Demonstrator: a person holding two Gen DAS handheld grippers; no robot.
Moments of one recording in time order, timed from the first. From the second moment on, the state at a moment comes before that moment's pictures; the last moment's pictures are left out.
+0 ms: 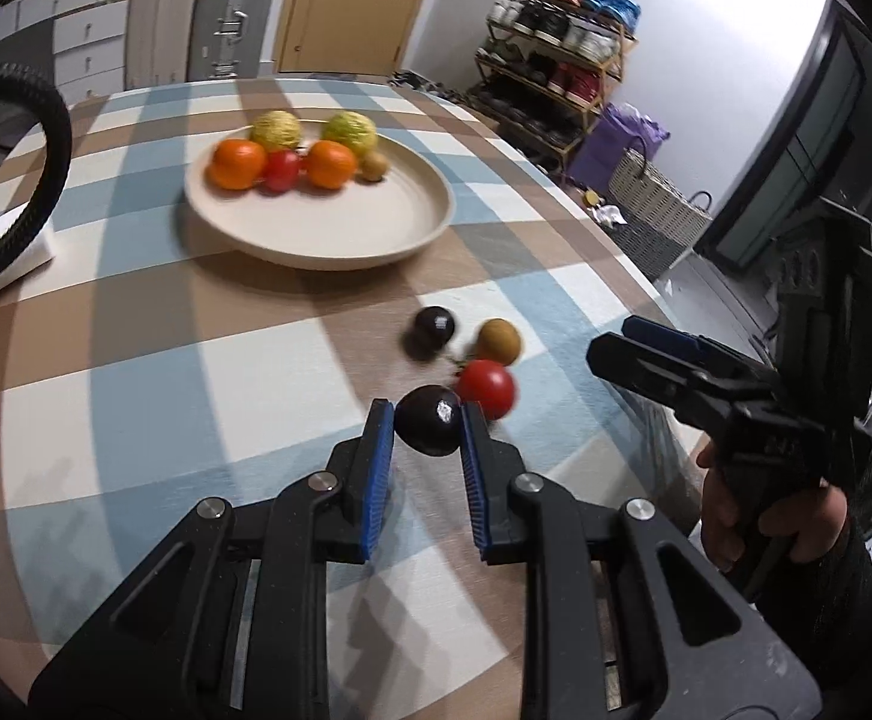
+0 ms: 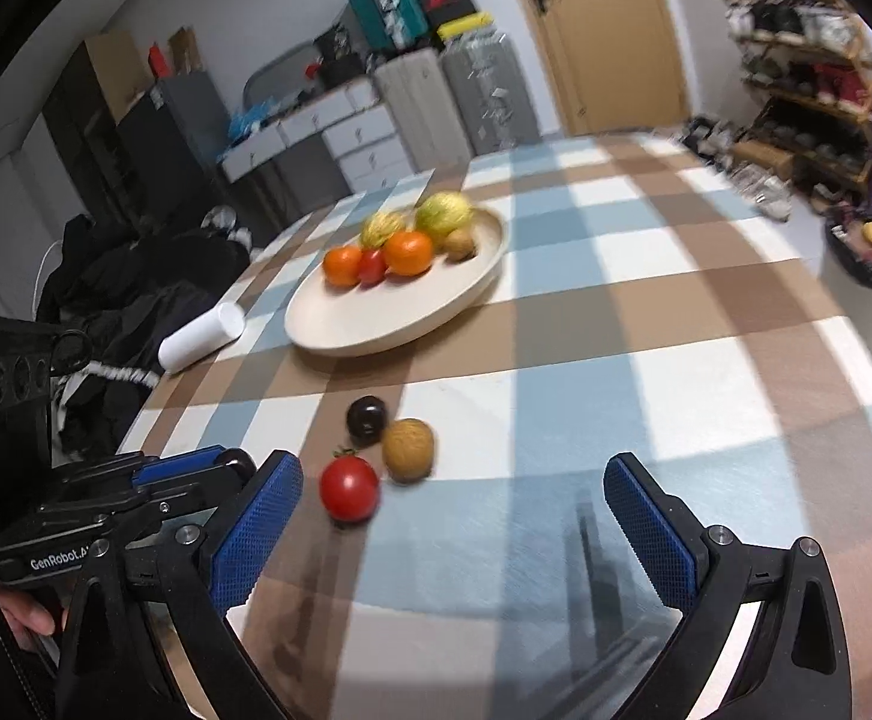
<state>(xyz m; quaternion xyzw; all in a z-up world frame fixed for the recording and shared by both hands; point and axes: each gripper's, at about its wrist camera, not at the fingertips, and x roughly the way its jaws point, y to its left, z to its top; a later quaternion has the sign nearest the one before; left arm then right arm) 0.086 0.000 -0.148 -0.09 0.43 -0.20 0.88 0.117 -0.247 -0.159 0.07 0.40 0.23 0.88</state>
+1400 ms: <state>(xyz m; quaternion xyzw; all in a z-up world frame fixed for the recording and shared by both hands) 0.124 0.065 -0.148 -0.14 0.41 -0.15 0.89 0.172 -0.165 -0.156 -0.05 0.44 0.31 0.84</state>
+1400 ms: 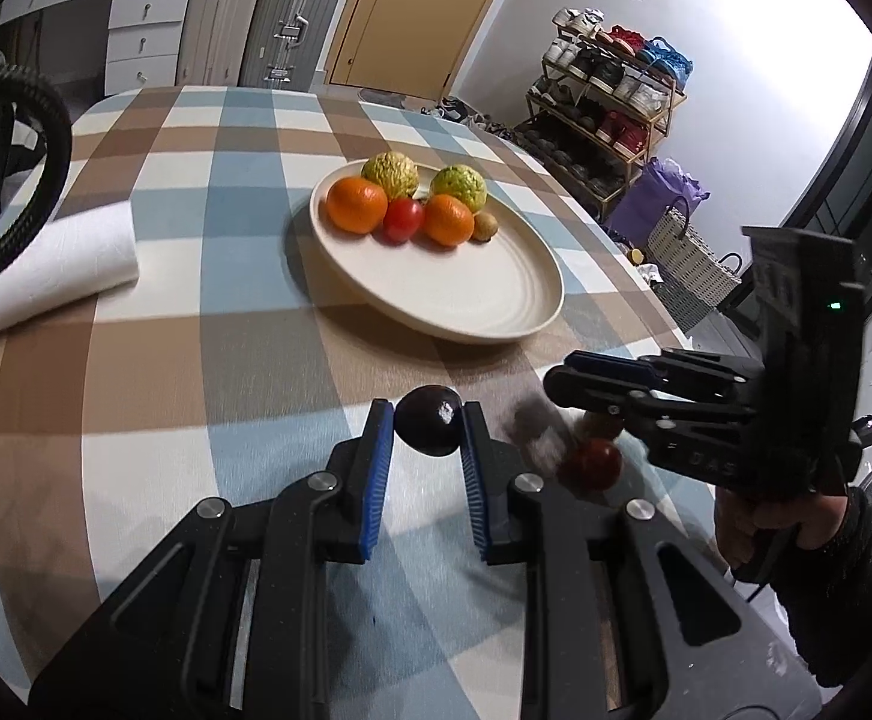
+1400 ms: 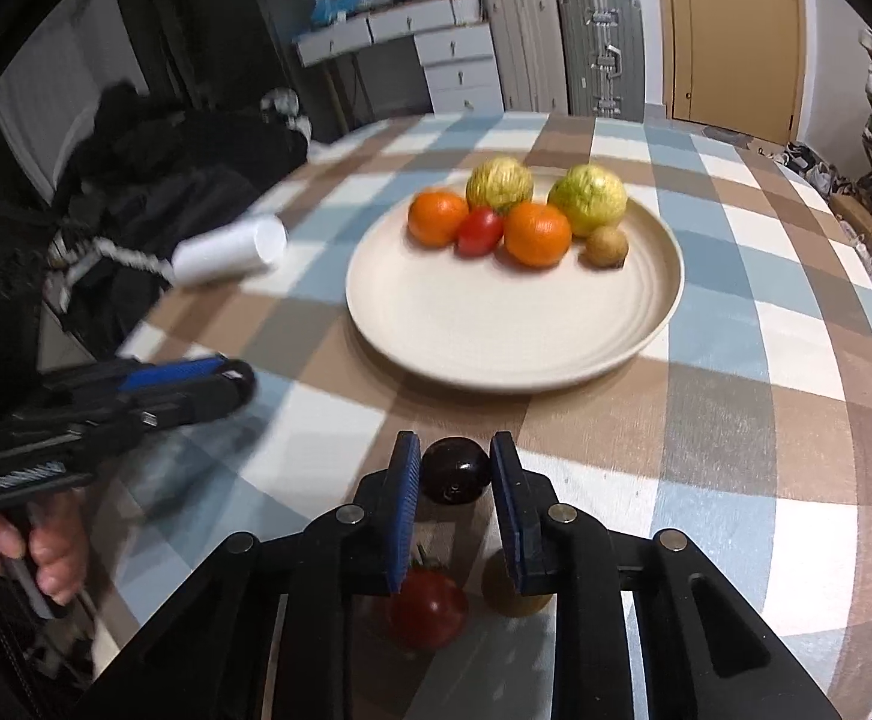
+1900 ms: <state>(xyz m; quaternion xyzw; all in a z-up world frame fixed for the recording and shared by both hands) 0.207 0.063 -0.136 -0.14 0.40 -0.14 0.89 0.221 -0.162 -0.130 0.01 0.40 0.35 0.85</state>
